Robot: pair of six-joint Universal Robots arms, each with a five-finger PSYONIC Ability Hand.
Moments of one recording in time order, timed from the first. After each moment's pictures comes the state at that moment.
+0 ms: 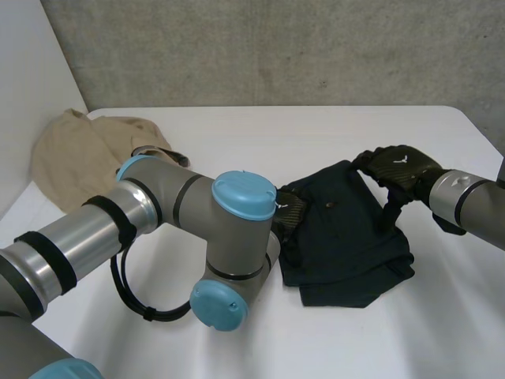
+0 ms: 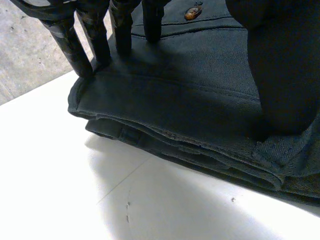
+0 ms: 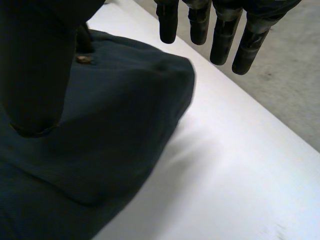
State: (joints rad) left arm 3.87 -2.58 -0.78 3.00 -1.69 3.24; right arm 1.73 -1.07 1.32 0.20 1.13 2.61; left_hand 0.17 0.21 0.19 0.20 0.05; right_hand 0.14 0.19 0.22 0.24 0.07
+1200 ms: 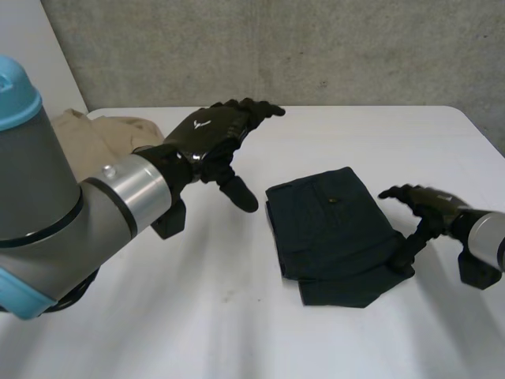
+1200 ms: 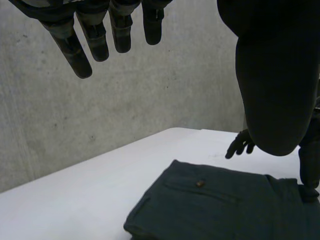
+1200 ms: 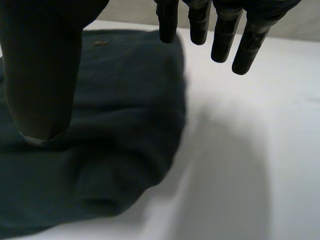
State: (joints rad) left arm 4.17 -1.80 -1.40 3.10 -1.23 3.03; right arm 1.56 -1.21 1.66 0.13 1.10 3.02; left_hand 0.16 0.20 0.18 0.20 0.05; right_hand 0.14 0.19 0.19 0.24 0.07
